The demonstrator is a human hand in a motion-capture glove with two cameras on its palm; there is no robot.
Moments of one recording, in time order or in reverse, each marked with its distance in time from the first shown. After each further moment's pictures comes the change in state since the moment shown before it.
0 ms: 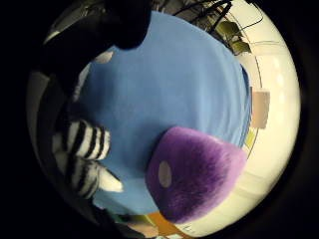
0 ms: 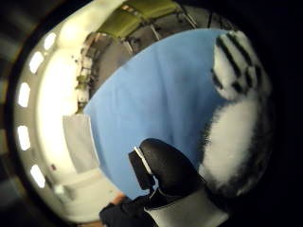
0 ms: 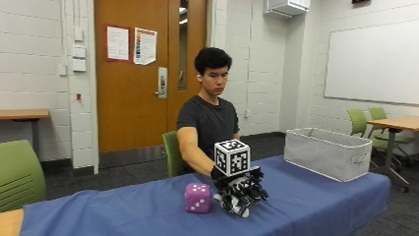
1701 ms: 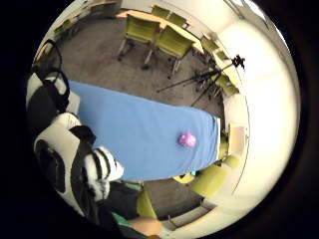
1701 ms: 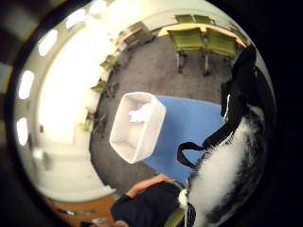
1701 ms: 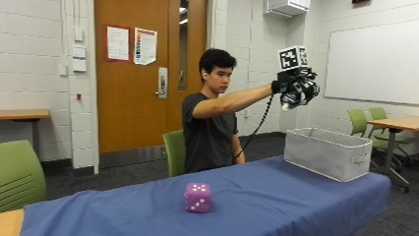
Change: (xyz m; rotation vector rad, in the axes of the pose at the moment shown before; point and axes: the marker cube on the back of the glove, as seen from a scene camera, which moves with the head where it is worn) arm -0.337 0.091 -0.289 0.253 0.024 -0.429
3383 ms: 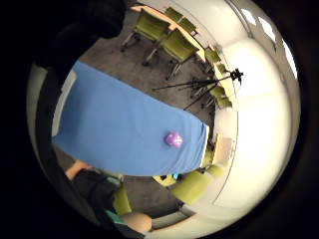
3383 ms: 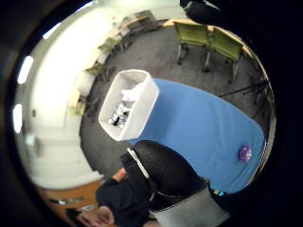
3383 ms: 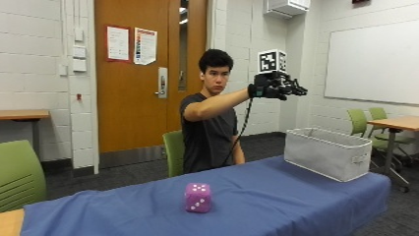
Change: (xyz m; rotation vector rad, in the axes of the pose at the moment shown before) arm 0.063 0.068 -0.005 -0.091 0.021 -0.224
